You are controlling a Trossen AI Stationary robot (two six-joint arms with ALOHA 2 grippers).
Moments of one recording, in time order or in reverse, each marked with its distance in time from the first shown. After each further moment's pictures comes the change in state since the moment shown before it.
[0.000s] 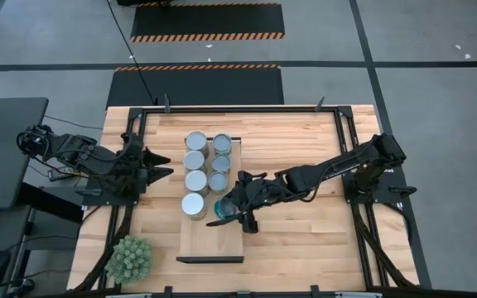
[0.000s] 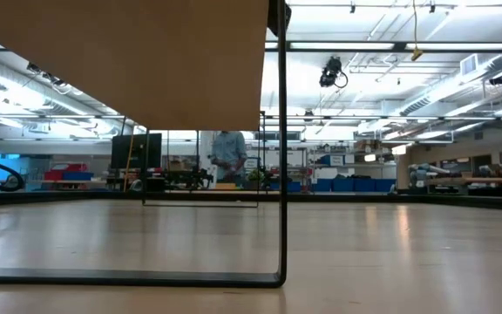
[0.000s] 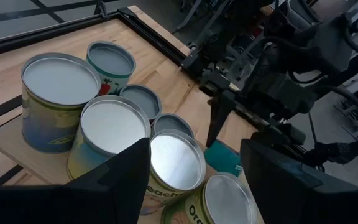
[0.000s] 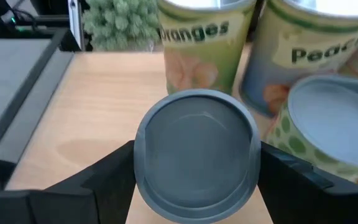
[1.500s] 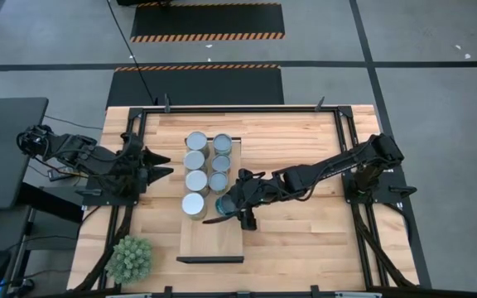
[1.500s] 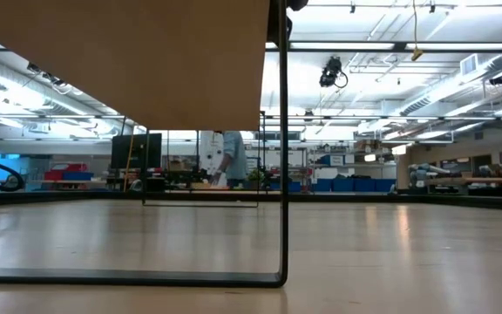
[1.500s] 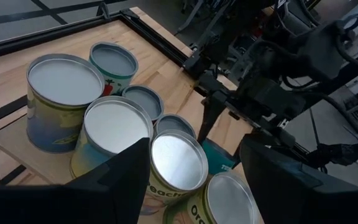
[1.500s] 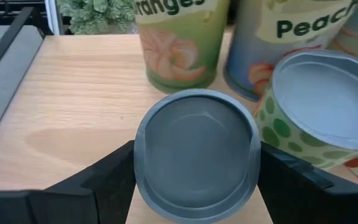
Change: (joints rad) left arm 0.000 0.000 0.000 -0.004 -0.008 0.000; right arm -0.017 0.019 0.001 -0.043 0.015 0.008
